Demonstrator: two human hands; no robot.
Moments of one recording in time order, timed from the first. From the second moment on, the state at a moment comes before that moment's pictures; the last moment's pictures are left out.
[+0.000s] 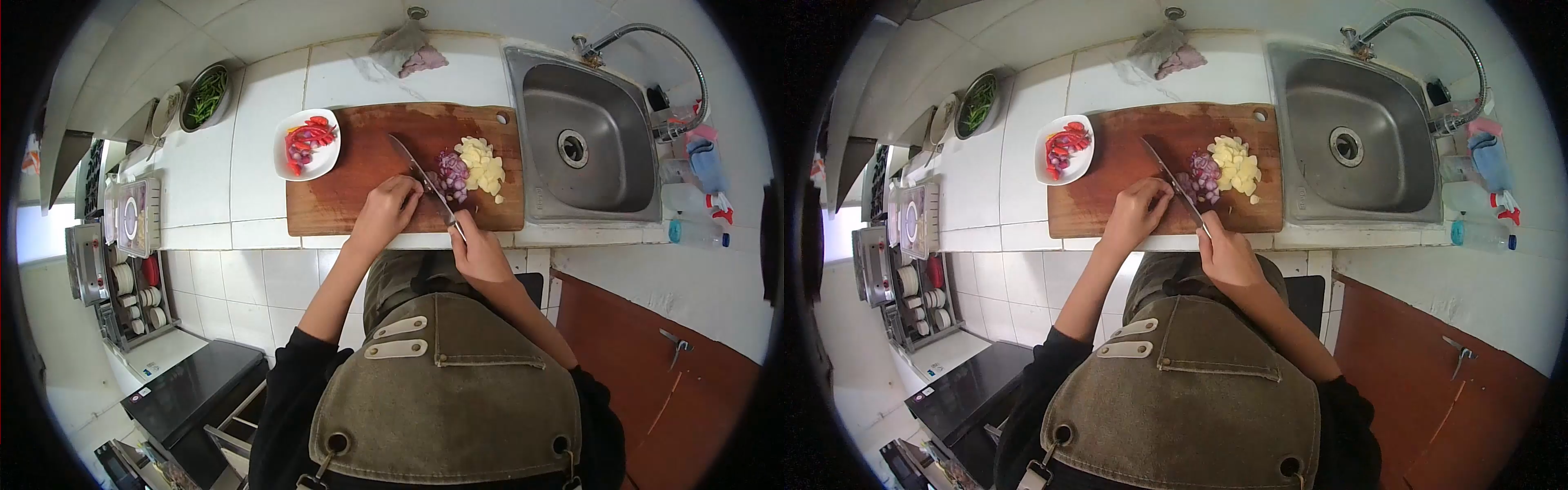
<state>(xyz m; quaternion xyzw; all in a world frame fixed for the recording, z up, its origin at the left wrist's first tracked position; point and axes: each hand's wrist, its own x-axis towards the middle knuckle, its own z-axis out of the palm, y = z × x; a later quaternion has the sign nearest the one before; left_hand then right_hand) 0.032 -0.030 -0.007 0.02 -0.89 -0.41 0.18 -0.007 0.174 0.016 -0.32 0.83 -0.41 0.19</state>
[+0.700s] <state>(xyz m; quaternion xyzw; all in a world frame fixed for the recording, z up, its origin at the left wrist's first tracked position) 0.034 -0.035 -0.001 0.18 -0.82 -0.50 0.22 -0.016 0.179 0.031 -0.29 0.82 -0.45 0.20</state>
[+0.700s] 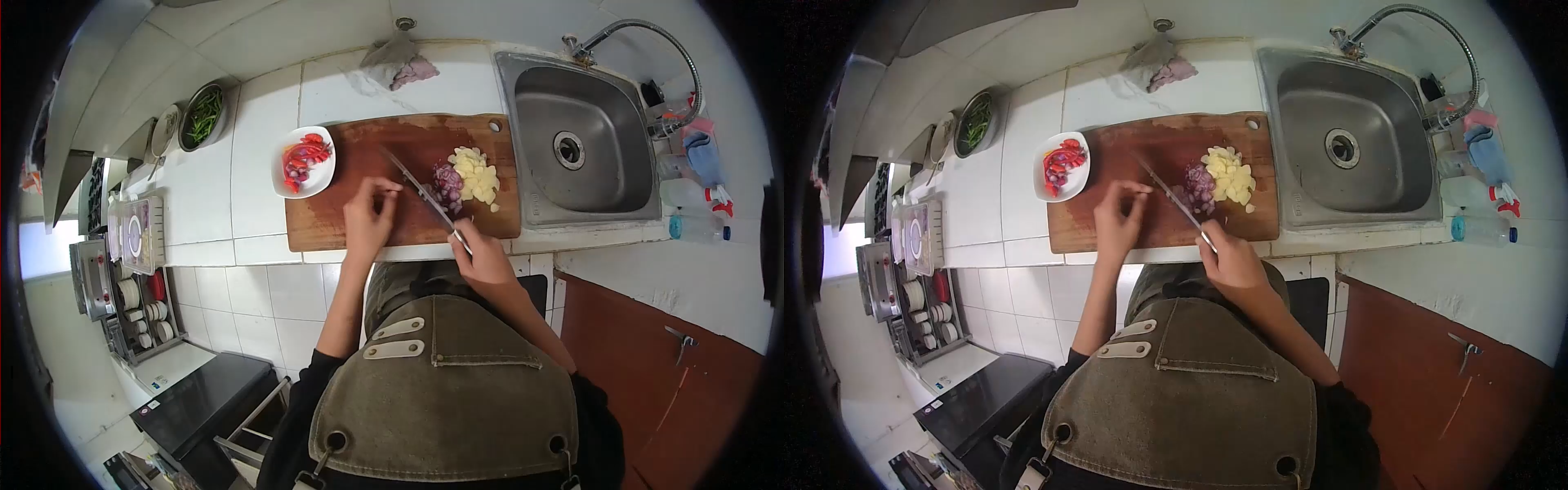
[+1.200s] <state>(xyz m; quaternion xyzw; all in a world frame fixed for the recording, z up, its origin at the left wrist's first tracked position) 0.024 -0.026 0.029 0.16 -0.82 -0.44 0.33 -0.029 0.191 0.055 -0.29 0.88 -0.35 0.09</state>
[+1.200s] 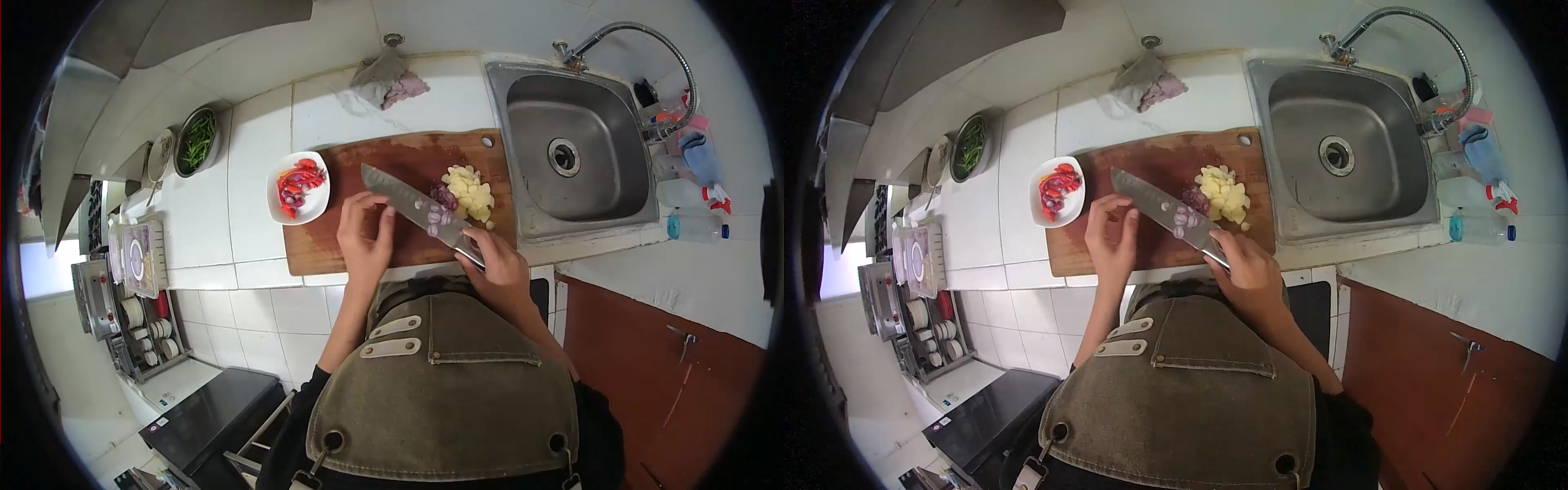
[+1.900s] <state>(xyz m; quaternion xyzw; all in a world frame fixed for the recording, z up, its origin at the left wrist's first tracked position) -0.016 0.008 0.008 0.16 -0.92 -0.31 0.14 -0.023 0.203 0.037 -0.25 0.92 -0.31 0.07</state>
